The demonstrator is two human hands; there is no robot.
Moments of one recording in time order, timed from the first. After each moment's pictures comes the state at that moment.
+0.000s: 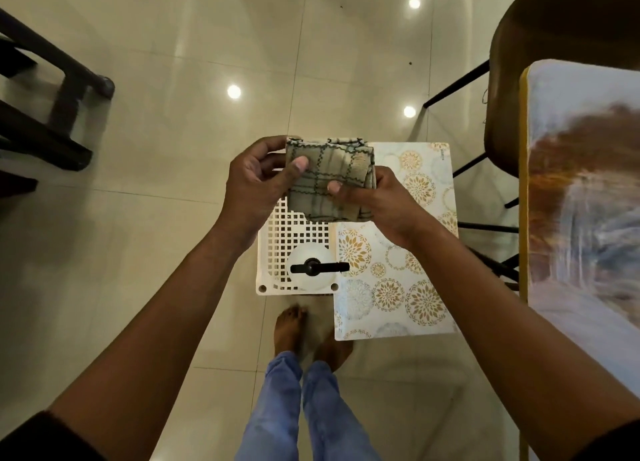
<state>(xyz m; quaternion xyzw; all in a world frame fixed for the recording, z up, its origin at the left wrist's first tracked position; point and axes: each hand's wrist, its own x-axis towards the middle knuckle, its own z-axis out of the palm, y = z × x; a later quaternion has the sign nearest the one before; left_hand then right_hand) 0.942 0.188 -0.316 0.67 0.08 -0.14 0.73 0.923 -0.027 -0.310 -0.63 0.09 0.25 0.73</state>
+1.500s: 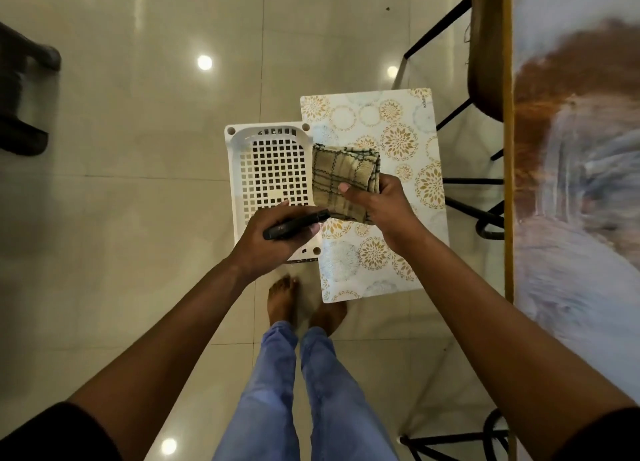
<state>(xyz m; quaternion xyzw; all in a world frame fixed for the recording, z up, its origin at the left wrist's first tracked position) 0.840 0.174 -0.401 0.77 -0.10 -0.26 0.58 0.846 -0.053 -0.362 -0.66 0.27 0.15 0.69</state>
